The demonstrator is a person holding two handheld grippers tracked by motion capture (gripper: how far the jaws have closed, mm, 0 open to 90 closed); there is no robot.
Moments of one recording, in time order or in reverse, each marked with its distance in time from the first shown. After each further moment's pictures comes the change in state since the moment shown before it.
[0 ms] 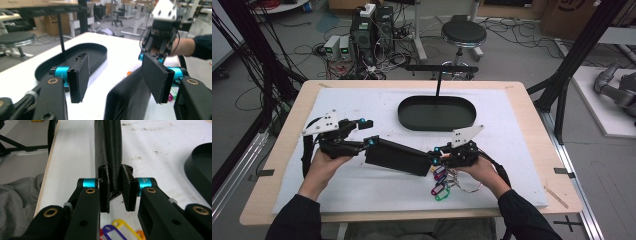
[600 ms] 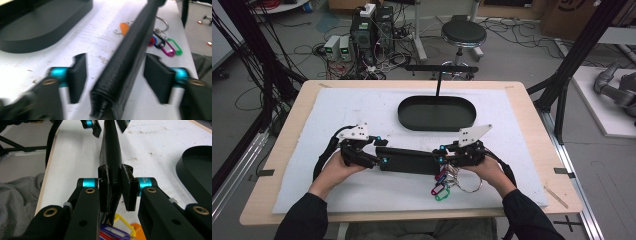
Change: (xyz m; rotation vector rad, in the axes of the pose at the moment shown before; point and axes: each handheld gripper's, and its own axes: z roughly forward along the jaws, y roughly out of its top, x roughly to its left) left arm 0.004 -0.041 0.045 0.336 -0.121 -0.011; right arm -0.001 -0.002 -0.016 -0.017 -0.011 -0.014
